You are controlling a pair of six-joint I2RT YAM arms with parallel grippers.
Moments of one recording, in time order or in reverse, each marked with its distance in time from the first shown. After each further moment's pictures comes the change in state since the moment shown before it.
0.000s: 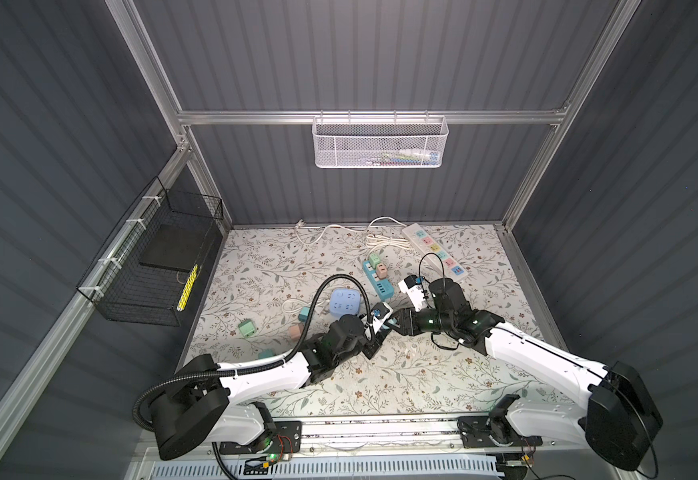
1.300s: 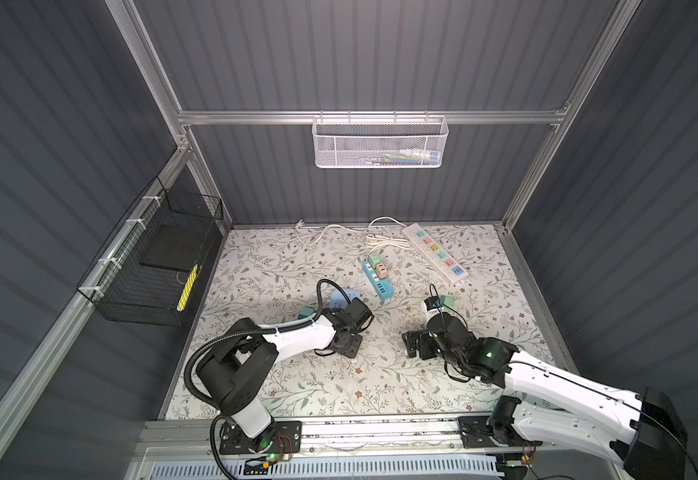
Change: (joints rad) left arm 0.179 0.299 0.297 -0.882 -0.021 -0.382; right arm 0.238 -0.246 -0.147 -0.259 0.732 0.032
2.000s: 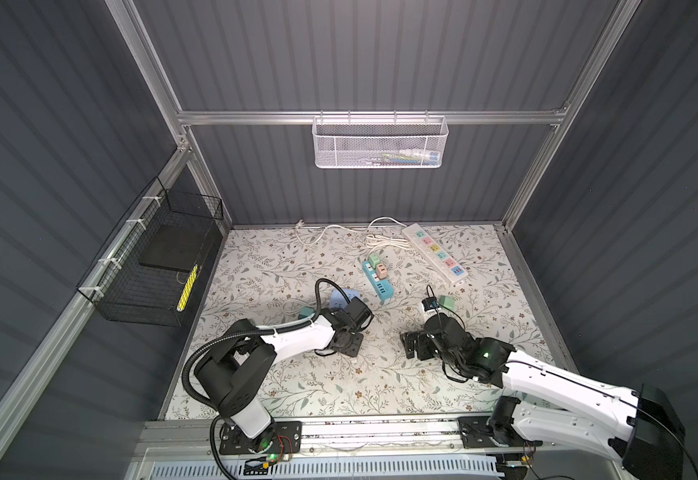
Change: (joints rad) left arm 0.000 0.018 0.026 -0.013 0.008 -0.040; right arm 0.019 0.013 0.004 0.010 0.023 0.001
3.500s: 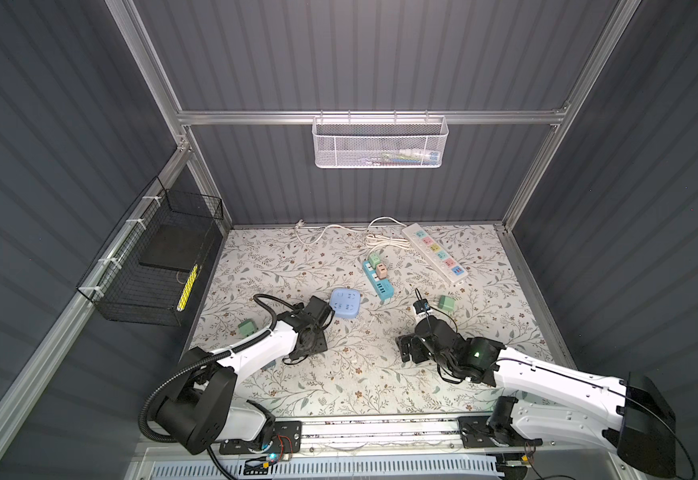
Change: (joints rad) left arm 0.249 -0.267 -0.198 -0.111 -0.069 -0.410; right arm 0.070 0.078 0.024 0.011 0.045 -0.016
